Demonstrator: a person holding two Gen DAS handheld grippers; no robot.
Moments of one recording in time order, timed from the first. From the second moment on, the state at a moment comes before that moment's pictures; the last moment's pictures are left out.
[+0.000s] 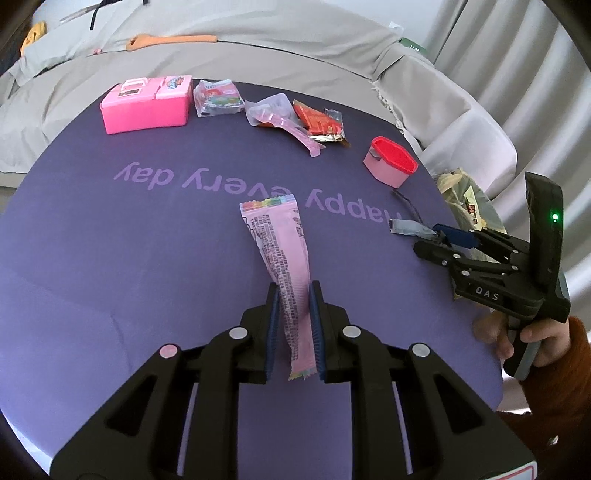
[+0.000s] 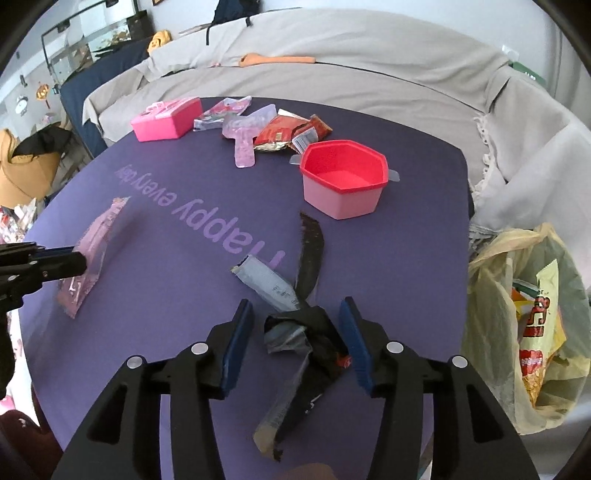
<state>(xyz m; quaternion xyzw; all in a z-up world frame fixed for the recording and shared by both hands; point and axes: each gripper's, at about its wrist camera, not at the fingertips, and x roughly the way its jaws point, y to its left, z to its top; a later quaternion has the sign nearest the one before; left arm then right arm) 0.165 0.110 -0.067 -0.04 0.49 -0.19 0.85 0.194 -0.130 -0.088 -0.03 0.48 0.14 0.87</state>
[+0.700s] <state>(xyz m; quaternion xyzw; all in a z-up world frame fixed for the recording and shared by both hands) 0.160 0.126 -0.066 -0.07 0.48 -0.18 0.86 0.179 -0.120 -0.073 -0.07 0.45 0.16 0.88</state>
